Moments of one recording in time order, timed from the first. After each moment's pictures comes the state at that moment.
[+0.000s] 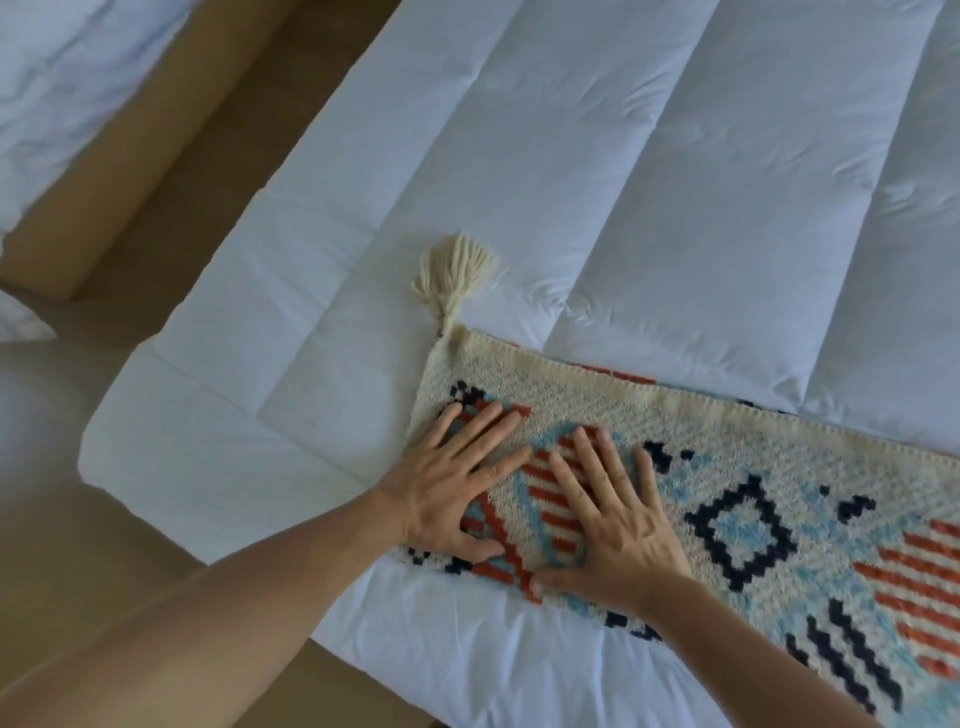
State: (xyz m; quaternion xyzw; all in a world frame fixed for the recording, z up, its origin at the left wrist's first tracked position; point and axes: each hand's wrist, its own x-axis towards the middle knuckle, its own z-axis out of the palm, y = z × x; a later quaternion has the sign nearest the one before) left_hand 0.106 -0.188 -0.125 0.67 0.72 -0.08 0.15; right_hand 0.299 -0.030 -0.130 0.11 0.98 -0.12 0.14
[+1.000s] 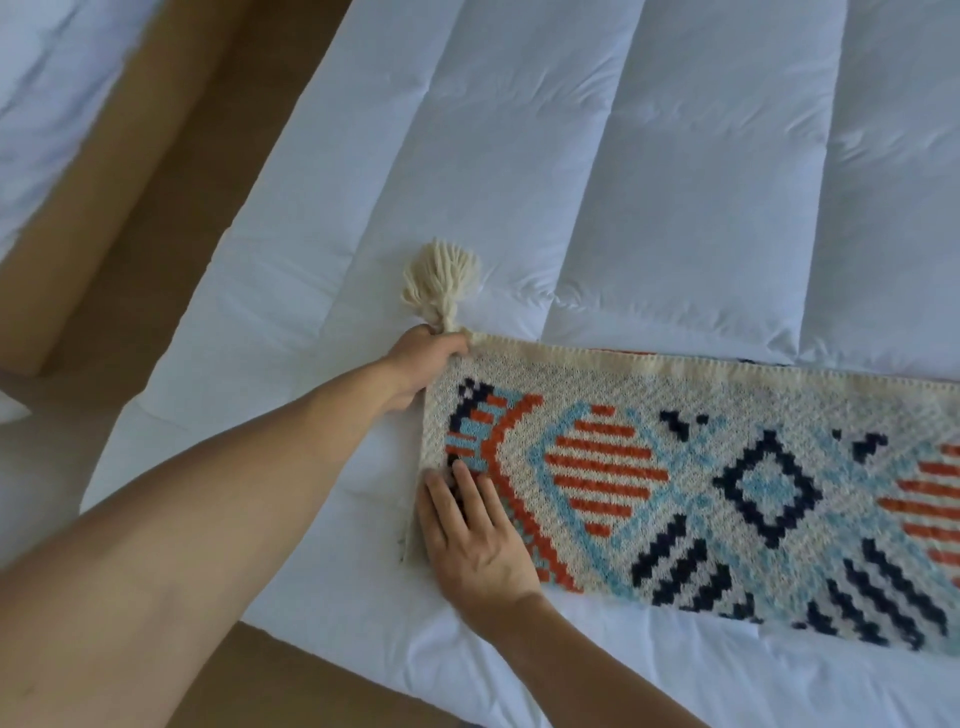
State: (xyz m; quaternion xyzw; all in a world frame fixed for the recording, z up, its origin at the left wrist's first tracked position) left_hand -0.004 -0.109 -0.103 0.13 0.79 0.37 0.48; right_hand 0.215 -0.179 -0.127 0.12 0.98 -0.15 0.01
